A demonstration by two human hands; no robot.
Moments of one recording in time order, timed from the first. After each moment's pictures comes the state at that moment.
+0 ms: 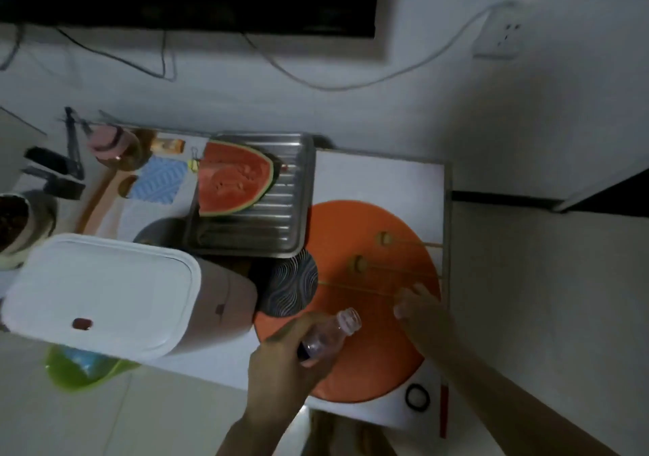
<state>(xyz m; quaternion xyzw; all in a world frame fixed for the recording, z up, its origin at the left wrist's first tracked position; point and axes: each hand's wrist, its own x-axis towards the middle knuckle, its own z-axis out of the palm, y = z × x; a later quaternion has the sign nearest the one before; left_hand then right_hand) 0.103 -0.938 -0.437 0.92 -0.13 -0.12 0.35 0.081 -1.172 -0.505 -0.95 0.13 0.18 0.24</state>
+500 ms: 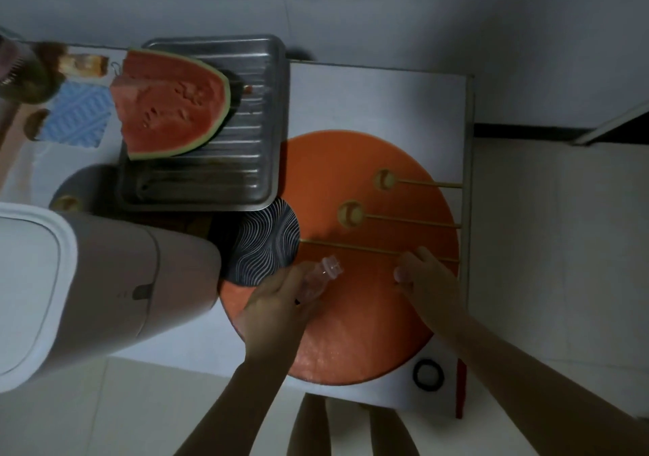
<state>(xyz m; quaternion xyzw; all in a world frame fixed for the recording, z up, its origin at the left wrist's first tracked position) 0.124 -0.955 -0.579 0.95 -0.14 -0.14 0.25 0.078 -1.177 -0.606 -0.92 0.19 0.19 0.28</state>
